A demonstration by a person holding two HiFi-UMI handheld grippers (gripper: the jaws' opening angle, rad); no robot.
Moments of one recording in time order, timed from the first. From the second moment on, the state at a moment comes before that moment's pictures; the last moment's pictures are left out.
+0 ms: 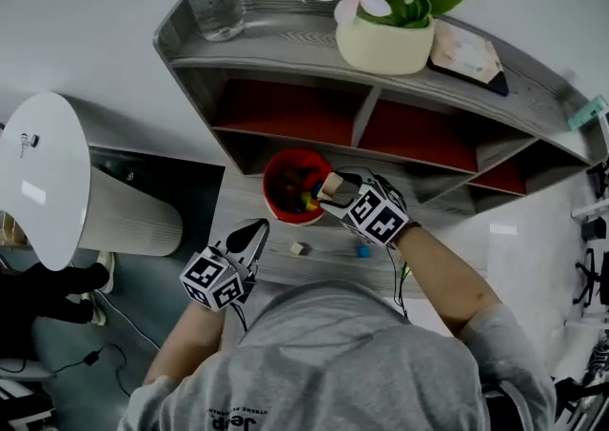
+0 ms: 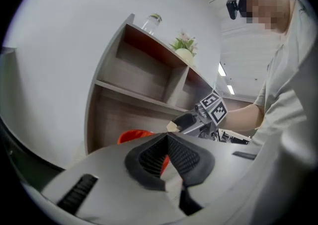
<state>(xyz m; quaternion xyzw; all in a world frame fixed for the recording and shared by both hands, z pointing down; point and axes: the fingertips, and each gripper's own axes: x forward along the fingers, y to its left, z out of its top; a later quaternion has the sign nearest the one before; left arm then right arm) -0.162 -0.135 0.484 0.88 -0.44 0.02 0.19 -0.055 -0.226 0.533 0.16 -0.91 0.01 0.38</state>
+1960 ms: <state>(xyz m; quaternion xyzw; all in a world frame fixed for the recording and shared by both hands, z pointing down) 0.158 -0.108 0.578 0.93 -0.23 0.13 0.26 0.212 -0.087 0.669 0.17 -0.88 0.14 0.42</state>
